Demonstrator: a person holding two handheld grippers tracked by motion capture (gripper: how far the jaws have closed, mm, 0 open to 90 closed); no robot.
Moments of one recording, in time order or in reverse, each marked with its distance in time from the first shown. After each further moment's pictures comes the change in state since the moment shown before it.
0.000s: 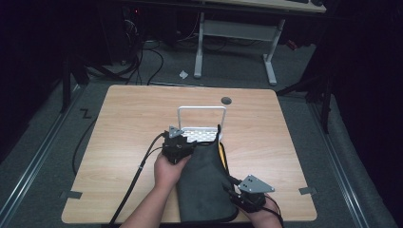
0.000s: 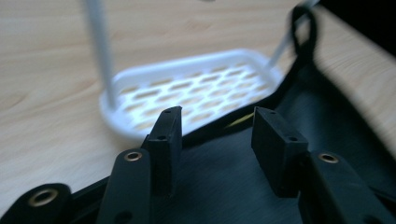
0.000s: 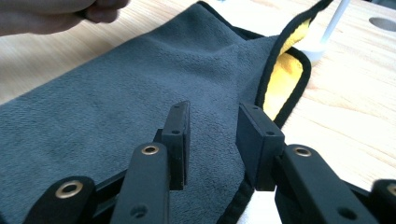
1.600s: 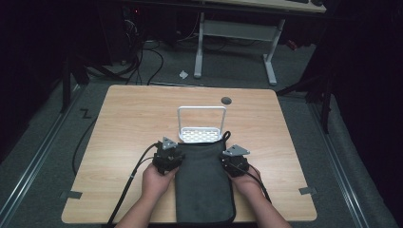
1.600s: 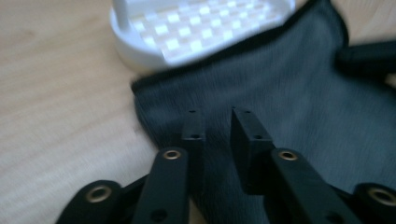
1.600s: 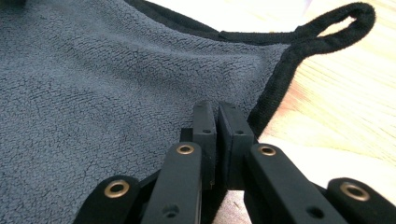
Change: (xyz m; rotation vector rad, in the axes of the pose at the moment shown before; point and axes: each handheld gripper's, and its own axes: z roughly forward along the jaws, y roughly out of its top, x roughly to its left) left arm 0.004 -0.033 -0.014 0.139 -0.026 0.116; right arm -0.052 0.024 0.102 0.160 -0.129 0.044
